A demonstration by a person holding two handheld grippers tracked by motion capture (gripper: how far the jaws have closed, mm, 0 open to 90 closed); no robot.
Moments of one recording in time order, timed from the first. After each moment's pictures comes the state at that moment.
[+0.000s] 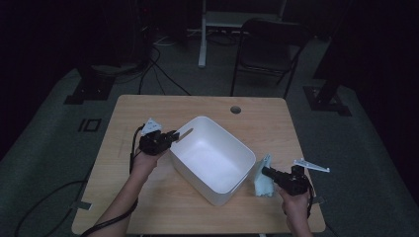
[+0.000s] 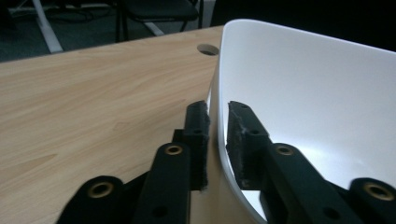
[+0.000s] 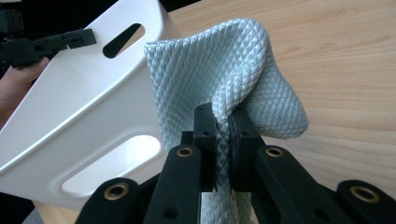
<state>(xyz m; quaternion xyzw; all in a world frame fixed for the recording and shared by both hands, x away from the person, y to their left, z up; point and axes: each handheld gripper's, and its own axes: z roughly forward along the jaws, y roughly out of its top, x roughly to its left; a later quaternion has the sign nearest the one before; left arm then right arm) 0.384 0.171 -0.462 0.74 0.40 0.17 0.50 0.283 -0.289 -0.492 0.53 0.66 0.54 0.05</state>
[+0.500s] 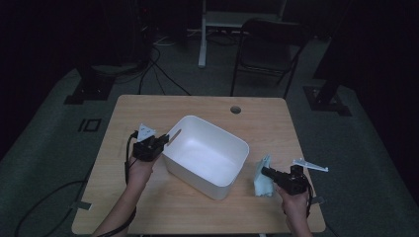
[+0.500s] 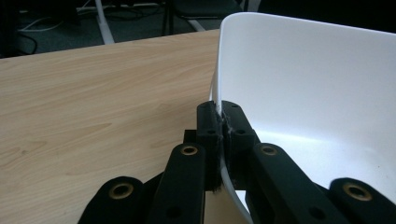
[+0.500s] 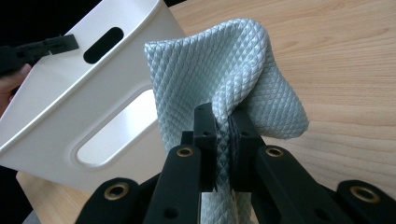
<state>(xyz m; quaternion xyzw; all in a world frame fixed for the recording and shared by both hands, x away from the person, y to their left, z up) 0.352 0.181 -0.459 0.72 0.47 0.24 0.46 0.286 -0.288 -0.495 0.53 0.66 0.53 0.05</state>
